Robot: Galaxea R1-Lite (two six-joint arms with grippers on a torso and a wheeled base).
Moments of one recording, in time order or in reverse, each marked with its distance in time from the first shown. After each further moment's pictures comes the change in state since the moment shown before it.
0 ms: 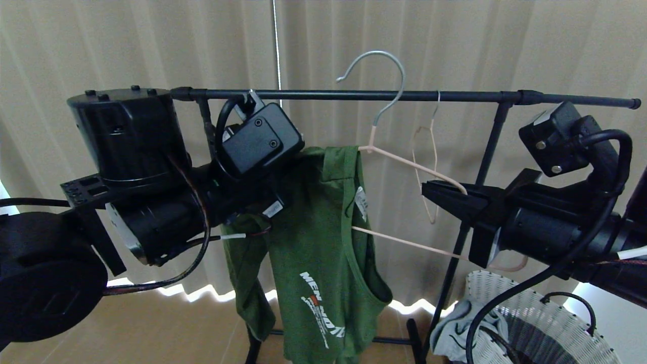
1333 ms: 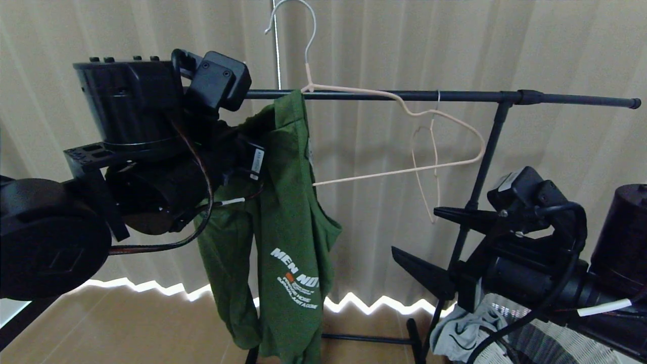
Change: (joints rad) left arm 0.025 0.021 -0.137 0.115 0.382 -0.454; right arm 0.026 0.060 0.174 -0.147 0.006 0.005
